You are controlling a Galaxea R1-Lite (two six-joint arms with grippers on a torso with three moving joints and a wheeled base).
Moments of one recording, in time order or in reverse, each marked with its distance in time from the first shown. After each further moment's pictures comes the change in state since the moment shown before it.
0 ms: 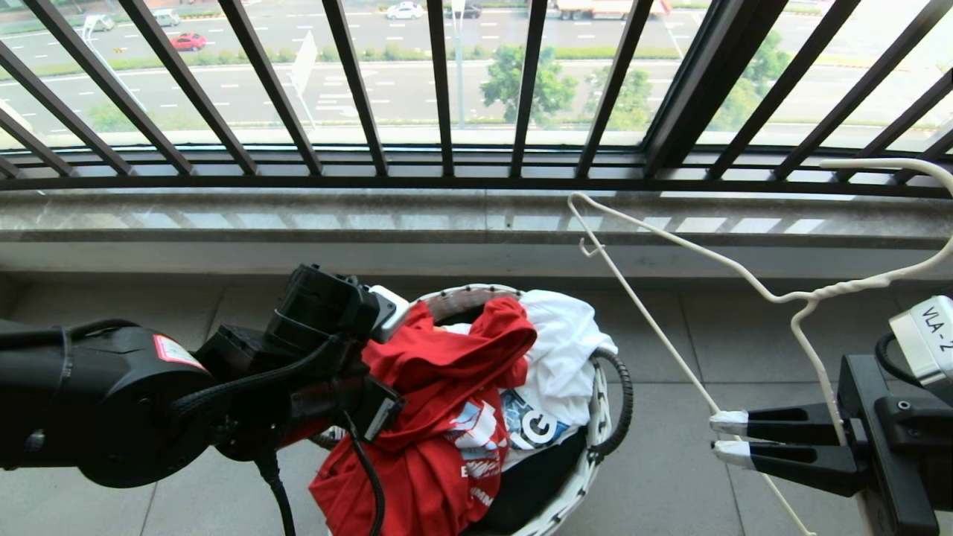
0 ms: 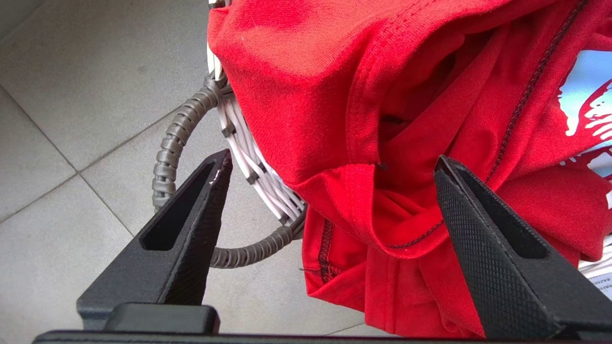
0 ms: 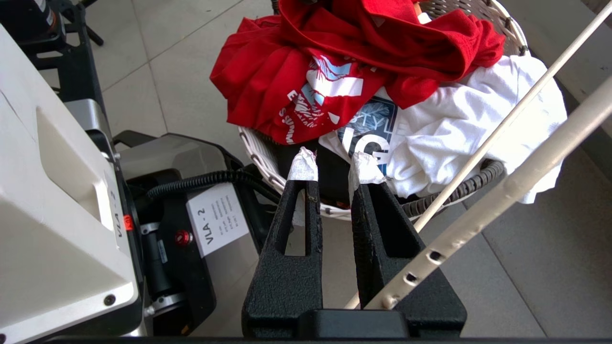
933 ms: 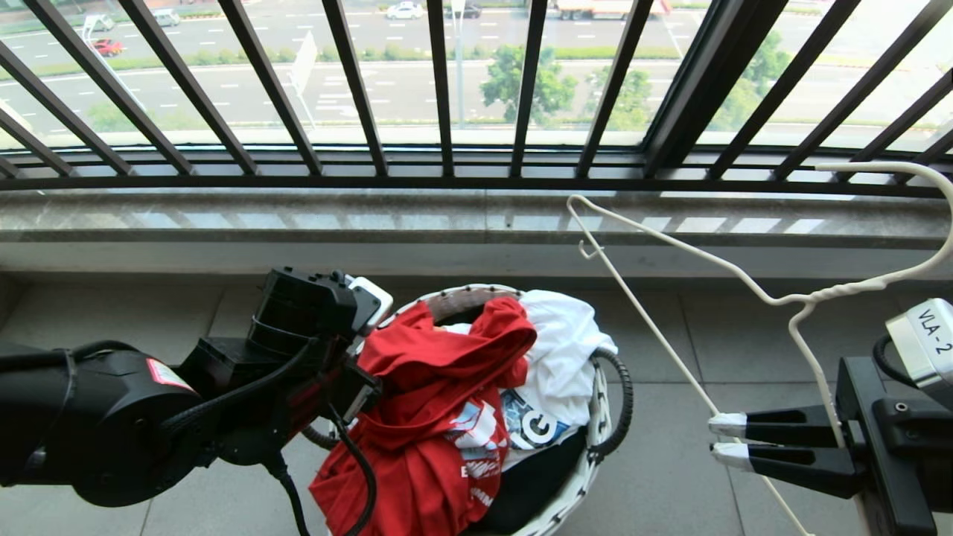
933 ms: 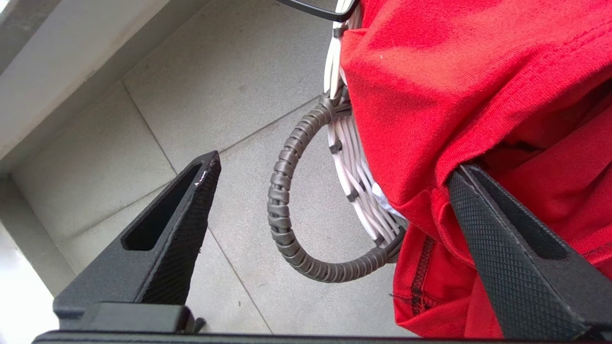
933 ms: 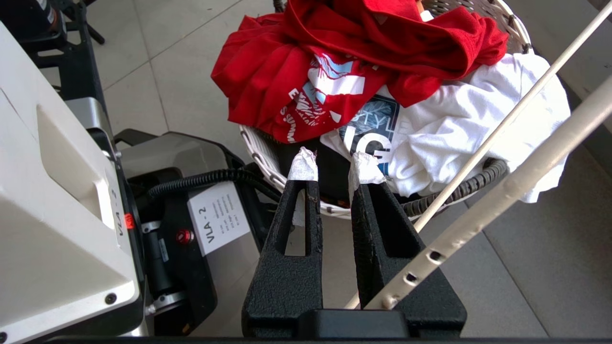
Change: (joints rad) left arm 0.047 -0.011 0.087 -0.205 0.172 0.158; right arm 0.001 0.002 0.003 0.001 0.000 -0.001
